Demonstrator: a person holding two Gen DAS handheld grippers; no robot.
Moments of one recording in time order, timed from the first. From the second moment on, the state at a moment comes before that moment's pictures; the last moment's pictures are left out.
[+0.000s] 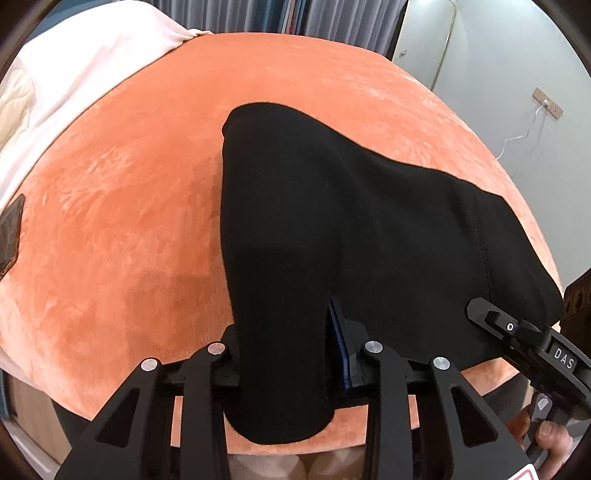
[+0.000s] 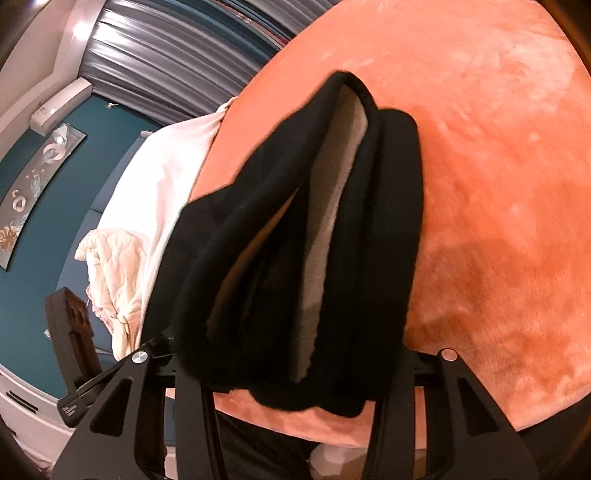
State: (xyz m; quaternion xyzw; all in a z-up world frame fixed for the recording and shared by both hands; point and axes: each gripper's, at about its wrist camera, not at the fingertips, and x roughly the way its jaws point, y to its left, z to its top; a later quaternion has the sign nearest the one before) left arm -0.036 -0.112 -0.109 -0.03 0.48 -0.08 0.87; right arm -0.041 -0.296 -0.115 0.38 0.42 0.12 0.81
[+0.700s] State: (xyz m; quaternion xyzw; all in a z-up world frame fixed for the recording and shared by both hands) left arm -0.038 -0.126 -0.114 0.00 0.47 -0.06 0.88; right arm -0.044 -0.300 -0.128 0.39 0.41 0.14 0.81
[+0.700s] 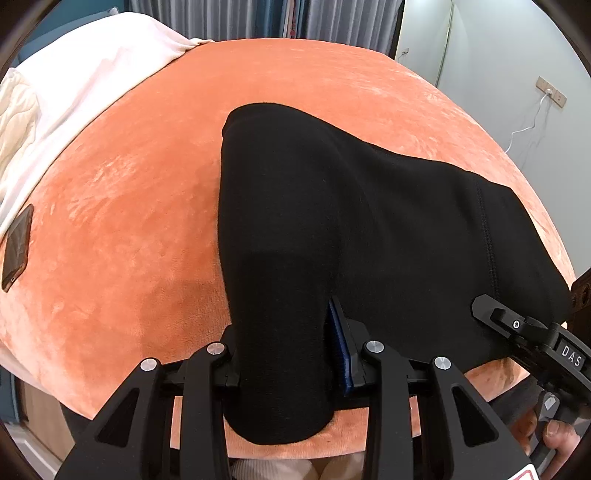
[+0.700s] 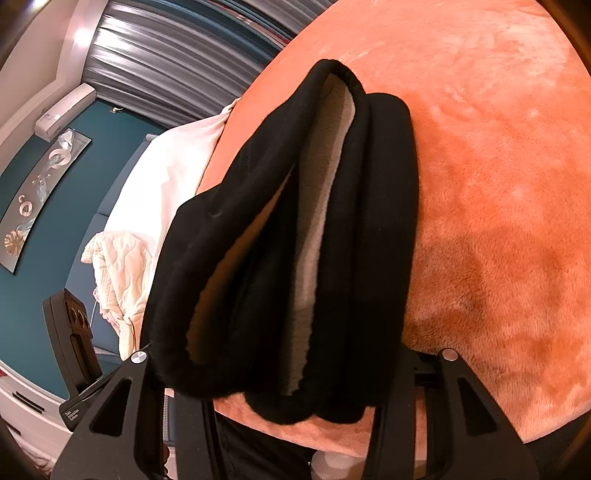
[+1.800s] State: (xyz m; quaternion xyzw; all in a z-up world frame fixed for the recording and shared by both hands) left arm 0.296 -0.171 -0.012 -0.02 0.27 -0.08 0.96; right arm 0.340 -0.310 -0.003 0.27 0.27 0.16 0.91
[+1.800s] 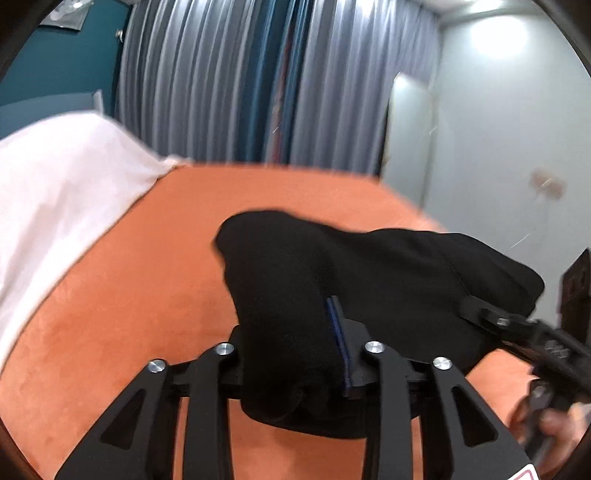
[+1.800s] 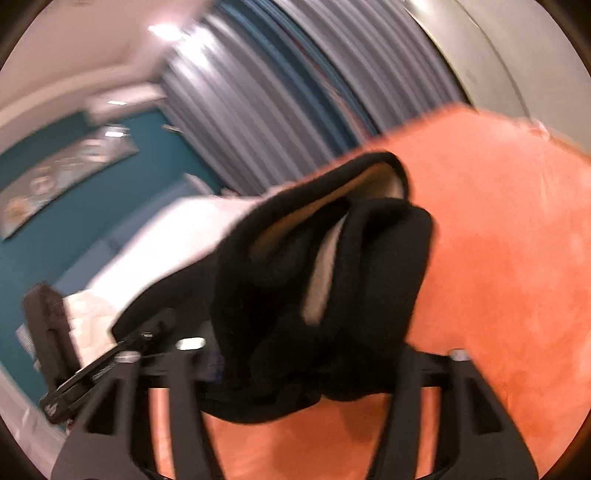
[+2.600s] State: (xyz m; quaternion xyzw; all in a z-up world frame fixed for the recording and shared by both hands) left arm 0.356 -0.216 -0.112 0.13 0.34 0.00 0.93; right arm 0.403 -0.281 -0.077 0.11 0.39 0.09 0.91
